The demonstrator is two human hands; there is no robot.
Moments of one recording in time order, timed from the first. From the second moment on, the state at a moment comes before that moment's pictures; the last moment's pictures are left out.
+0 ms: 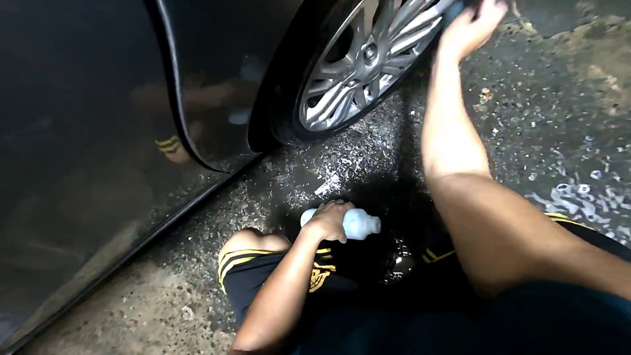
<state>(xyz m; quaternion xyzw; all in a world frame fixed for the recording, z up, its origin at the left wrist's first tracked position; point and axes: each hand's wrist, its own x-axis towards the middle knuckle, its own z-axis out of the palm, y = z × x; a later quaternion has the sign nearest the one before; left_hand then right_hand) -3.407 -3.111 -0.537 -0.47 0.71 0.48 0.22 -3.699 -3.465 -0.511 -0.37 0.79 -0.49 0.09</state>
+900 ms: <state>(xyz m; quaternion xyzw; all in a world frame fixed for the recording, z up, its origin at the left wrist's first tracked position) -3.410 -3.115 -0.546 -0.45 0.72 0.48 0.23 -3.632 -3.429 -0.371 -0.58 0.50 -0.63 -0.13</state>
